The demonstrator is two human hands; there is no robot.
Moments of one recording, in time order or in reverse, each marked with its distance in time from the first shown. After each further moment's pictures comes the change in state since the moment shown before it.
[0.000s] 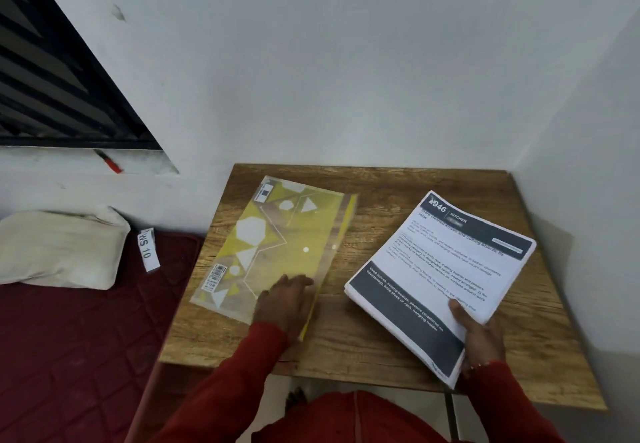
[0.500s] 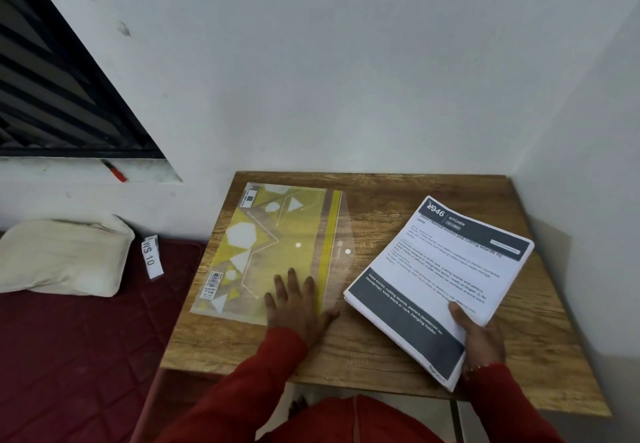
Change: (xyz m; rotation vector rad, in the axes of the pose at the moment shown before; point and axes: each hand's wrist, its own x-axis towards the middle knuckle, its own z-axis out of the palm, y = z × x) left_hand 0.006 0.026 0.022 0.257 -0.129 -0.153; right_hand -0.002 -0.006 0.000 0.017 -0.026 0.019
